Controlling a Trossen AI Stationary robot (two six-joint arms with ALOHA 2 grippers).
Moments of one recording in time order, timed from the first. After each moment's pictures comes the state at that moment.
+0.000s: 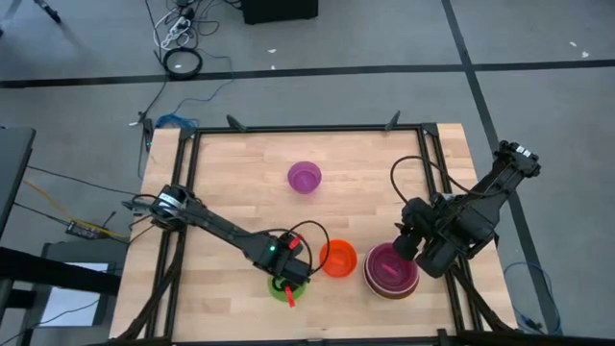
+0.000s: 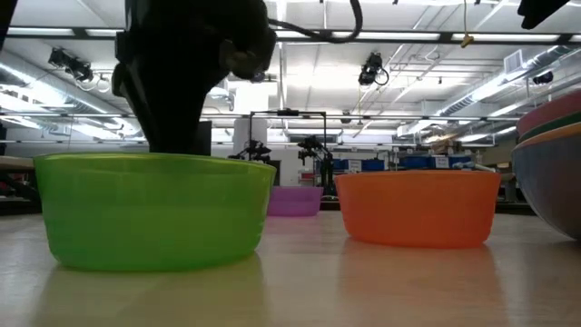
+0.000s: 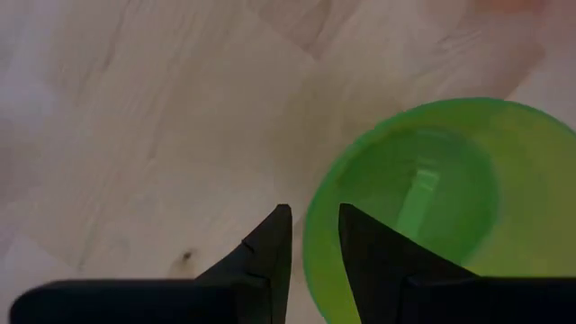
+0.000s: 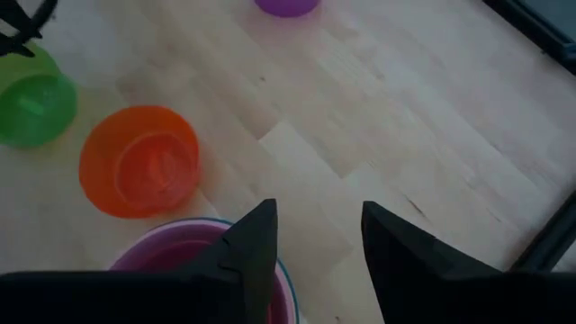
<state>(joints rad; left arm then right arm) -0.43 2.00 1.57 -1.07 -0.14 -1.08 0.78 1.32 1.34 -1.54 0.63 1.49</state>
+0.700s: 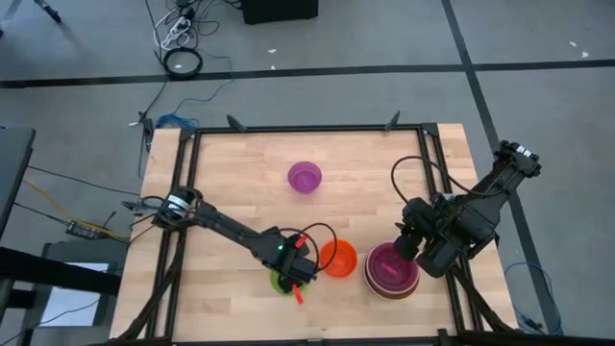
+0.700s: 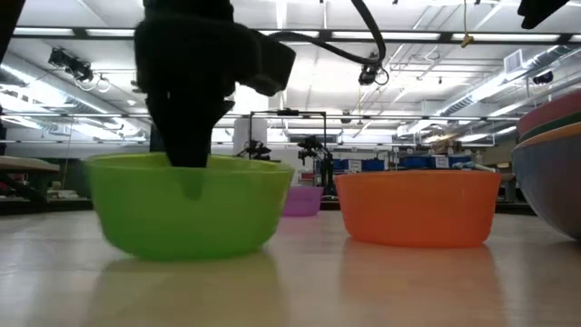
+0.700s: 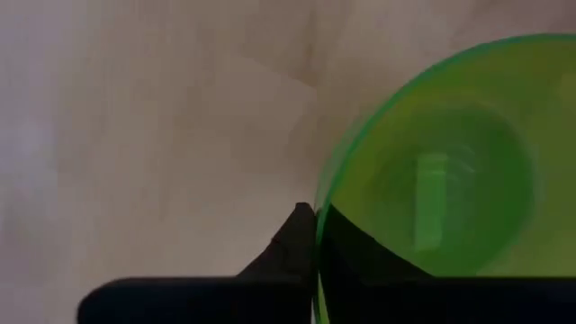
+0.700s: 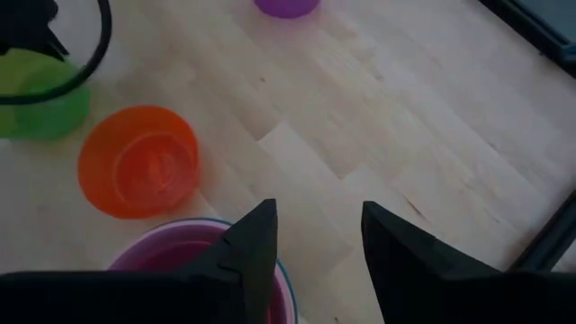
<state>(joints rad) -0.39 2.06 1.58 -1.05 -0.17 -0.84 0.78 1.32 1.34 -1.54 0.64 1.49</state>
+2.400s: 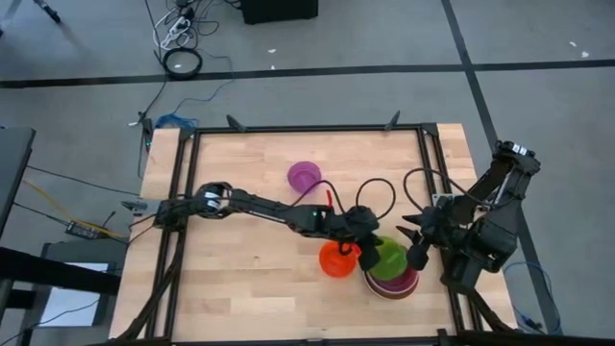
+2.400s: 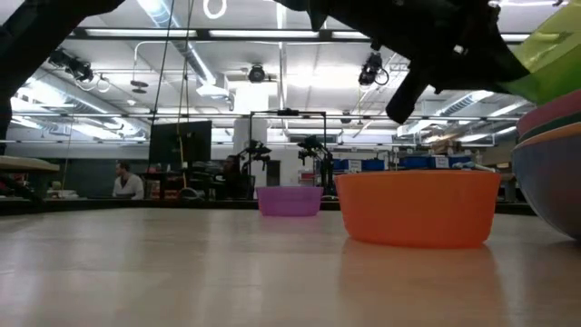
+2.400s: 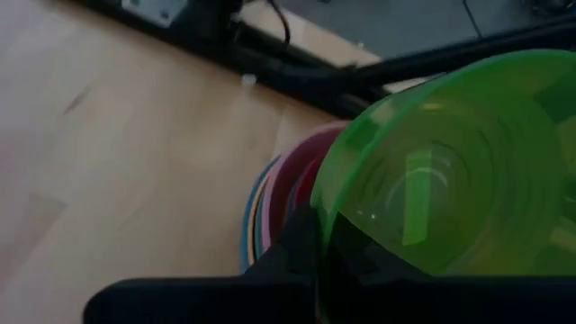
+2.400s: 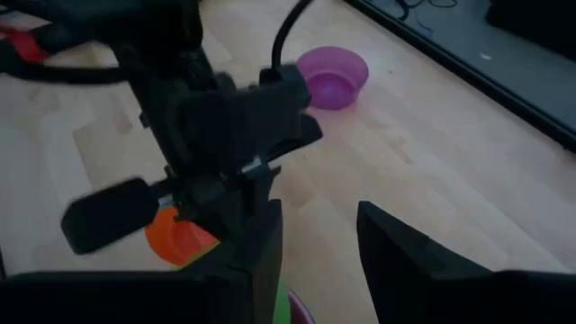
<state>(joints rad) -0.16 2.31 1.96 -0.15 -0.08 -0.51 0.99 1.32 1.34 -1.57 0.92 1.63</state>
